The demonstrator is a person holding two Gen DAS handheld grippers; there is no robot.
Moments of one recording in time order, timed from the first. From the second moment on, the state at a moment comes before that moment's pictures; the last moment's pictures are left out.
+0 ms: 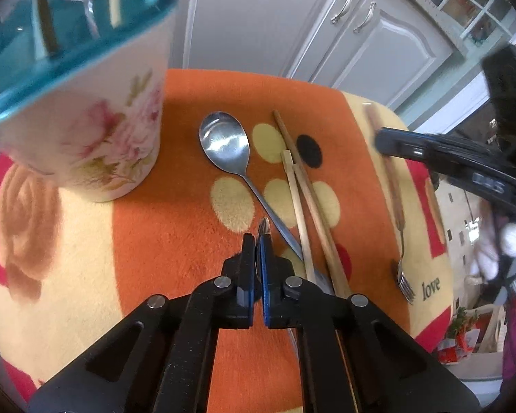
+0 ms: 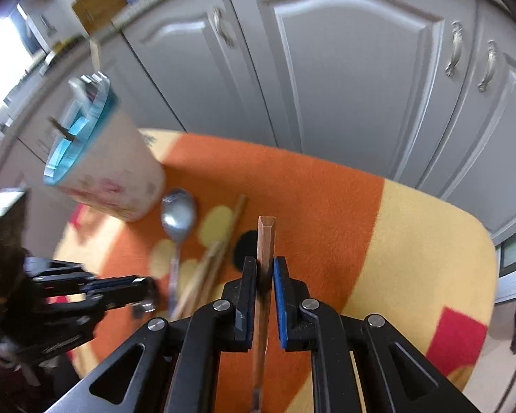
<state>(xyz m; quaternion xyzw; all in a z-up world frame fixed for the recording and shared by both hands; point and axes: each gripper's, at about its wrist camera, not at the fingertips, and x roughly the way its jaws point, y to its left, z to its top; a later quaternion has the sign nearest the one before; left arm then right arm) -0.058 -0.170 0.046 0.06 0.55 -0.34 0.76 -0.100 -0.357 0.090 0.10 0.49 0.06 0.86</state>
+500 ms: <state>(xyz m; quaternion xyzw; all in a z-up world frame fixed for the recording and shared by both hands) -0.082 -0.137 0.090 0.04 0.52 -0.34 0.78 -0.189 -0.340 0.156 0.09 0.42 0.07 0.90</state>
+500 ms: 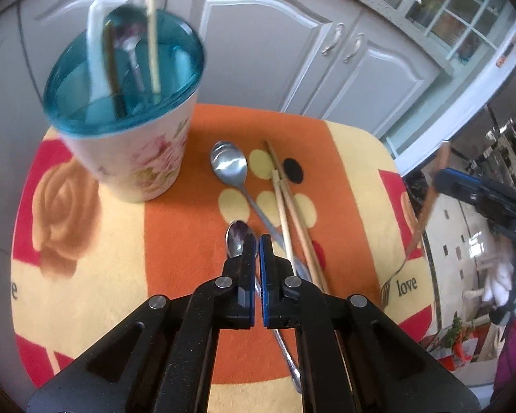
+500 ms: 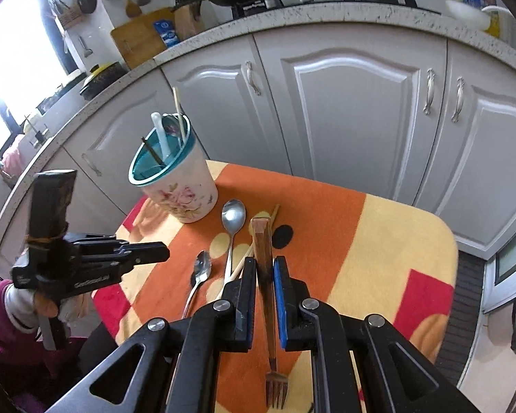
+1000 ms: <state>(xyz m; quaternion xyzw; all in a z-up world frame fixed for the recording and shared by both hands) -0.059 -0.161 0.028 0.05 0.56 -0.33 0.75 -0.190 -0.338 0.156 0.10 0.43 0.06 0.90</state>
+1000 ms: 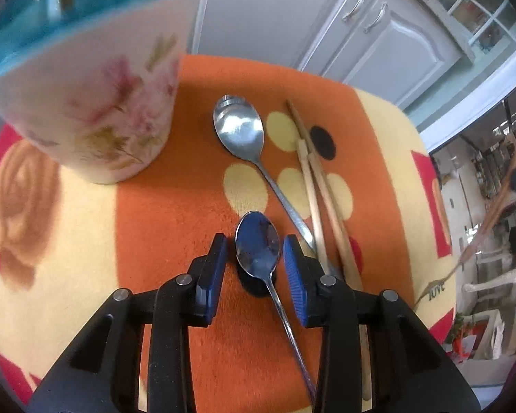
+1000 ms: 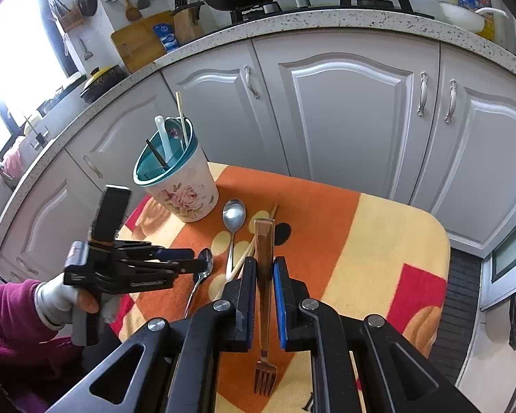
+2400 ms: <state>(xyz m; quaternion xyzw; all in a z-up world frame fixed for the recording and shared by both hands) -0.027 -0.059 0.286 -0.01 0.34 -0.28 0.90 -0.145 -0.260 0.281 0.00 0.32 0.13 0.94</state>
